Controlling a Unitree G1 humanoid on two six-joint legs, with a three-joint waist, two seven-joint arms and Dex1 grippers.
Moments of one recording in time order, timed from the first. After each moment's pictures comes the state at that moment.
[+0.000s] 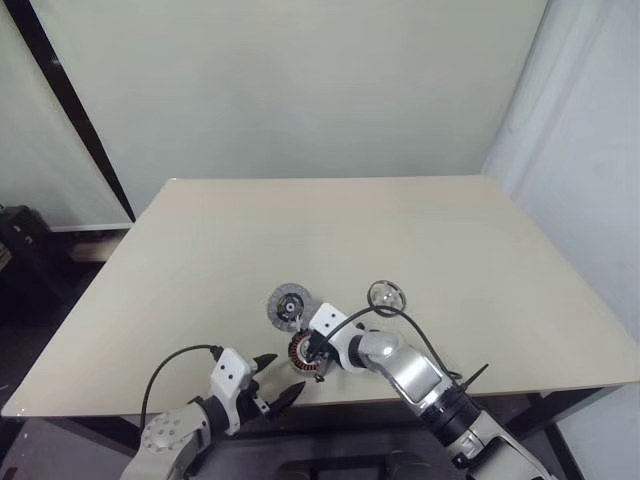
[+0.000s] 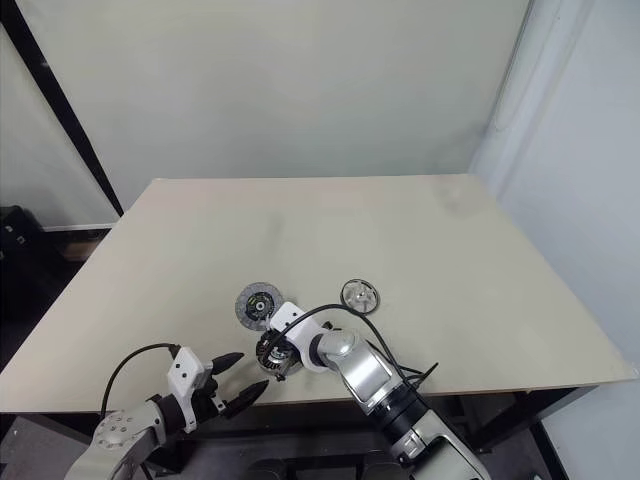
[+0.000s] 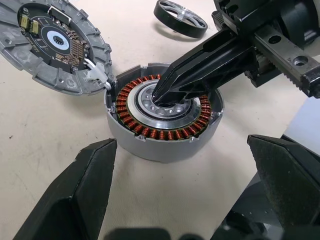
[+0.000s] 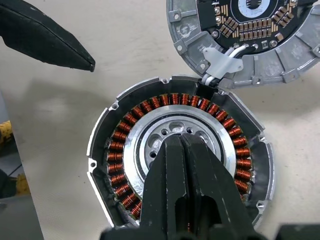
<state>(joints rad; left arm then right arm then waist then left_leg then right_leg) 0.29 0.47 -0.02 -0.15 -0.30 0.15 -0.74 -0.44 -0.02 0.57 0.22 -0.08 0.61 0.57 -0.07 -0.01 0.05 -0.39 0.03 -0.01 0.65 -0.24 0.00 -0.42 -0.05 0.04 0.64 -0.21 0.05</state>
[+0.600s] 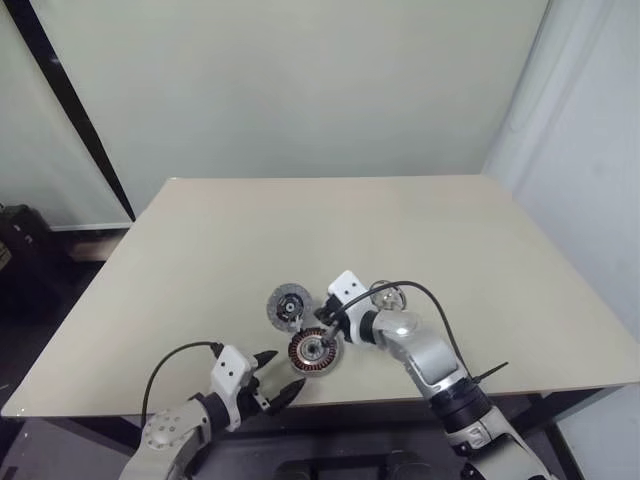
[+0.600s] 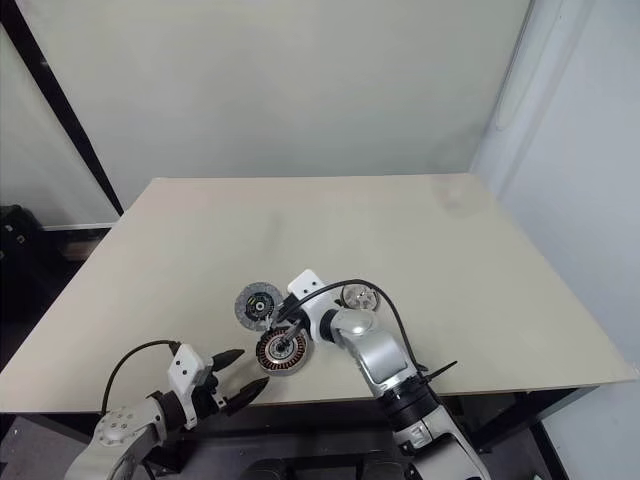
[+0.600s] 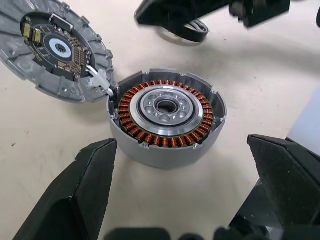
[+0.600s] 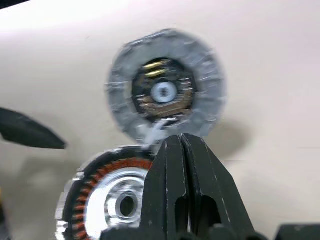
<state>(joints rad) 0.27 0.47 -0.02 -0.15 -0.31 0.15 -0.74 -0.45 -0.03 0.36 0.13 0.01 0.61 0.55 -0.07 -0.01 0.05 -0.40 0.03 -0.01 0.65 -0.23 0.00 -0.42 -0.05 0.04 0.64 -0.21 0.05</state>
